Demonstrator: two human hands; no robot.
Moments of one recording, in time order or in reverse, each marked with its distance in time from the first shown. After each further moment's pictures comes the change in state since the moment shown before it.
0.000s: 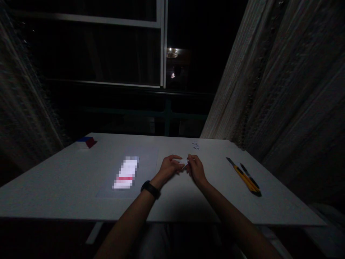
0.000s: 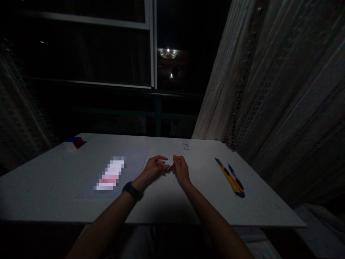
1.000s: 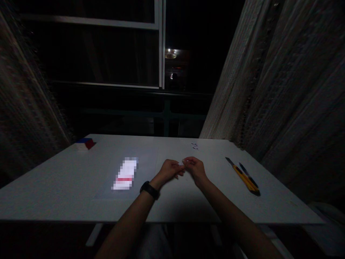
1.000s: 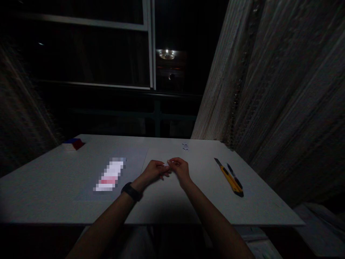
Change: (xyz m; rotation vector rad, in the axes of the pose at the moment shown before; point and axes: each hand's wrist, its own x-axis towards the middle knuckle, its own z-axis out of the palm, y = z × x) left_hand -0.004 0.001 0.001 0.213 -0.107 -0.127; right_hand 0.001 -0.006 -0.003 0.266 -0.056 0.102
